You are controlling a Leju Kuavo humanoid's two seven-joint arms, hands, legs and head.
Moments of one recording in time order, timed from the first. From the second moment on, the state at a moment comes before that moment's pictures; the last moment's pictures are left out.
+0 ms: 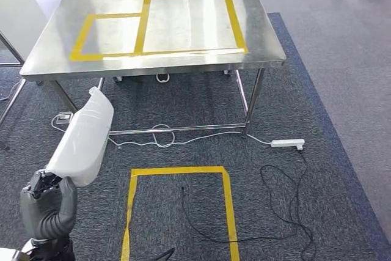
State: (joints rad) left arm 0.41 -0.29 0.09 -1.92 -0.17 0.02 -0.66; right arm -0.04 0.19 -1.07 -0.21 0.92 -0.11 -0.35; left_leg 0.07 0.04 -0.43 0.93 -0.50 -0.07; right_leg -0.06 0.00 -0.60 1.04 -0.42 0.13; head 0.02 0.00
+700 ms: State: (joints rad) left arm 0.42 -0.32 0.11 -1.94 -0.18 -0.01 -0.66; right arm -0.04 0.20 -1.07 -0.21 0.93 -0.10 -0.37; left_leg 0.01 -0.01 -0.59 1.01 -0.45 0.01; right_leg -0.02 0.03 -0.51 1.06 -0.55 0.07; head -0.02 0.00
